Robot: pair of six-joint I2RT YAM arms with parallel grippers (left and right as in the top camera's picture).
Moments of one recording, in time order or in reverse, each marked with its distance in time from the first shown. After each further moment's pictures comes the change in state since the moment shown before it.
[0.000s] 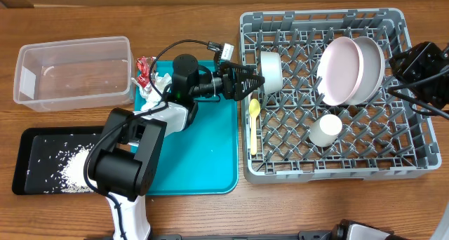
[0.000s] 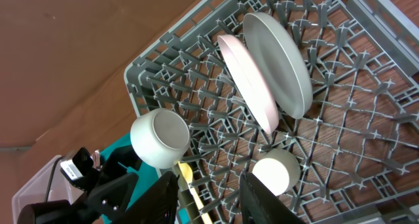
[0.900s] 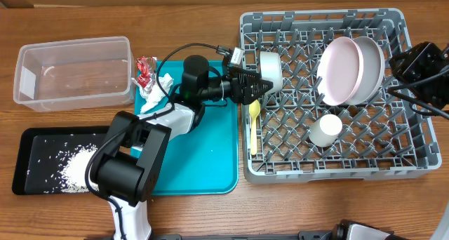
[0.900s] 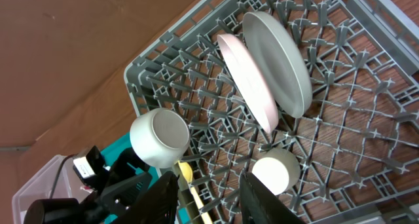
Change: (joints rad) left arm -0.055 -0.020 0.005 -0.126 -0.061 0.056; right arm 0.000 0.000 0.000 -0.002 0.000 0.000
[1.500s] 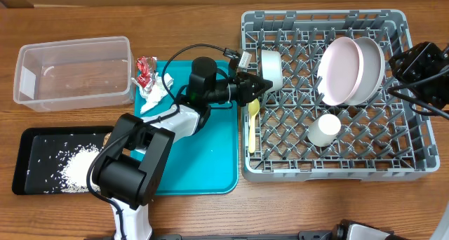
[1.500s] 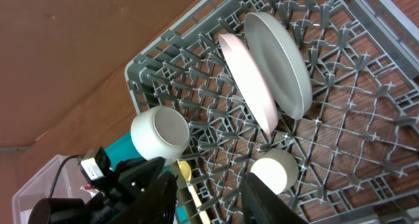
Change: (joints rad) left arm -0.040 -0.016 0.004 -0.056 -0.064 0.098; right arm 0.000 0.000 0.000 0.000 0.000 0.000
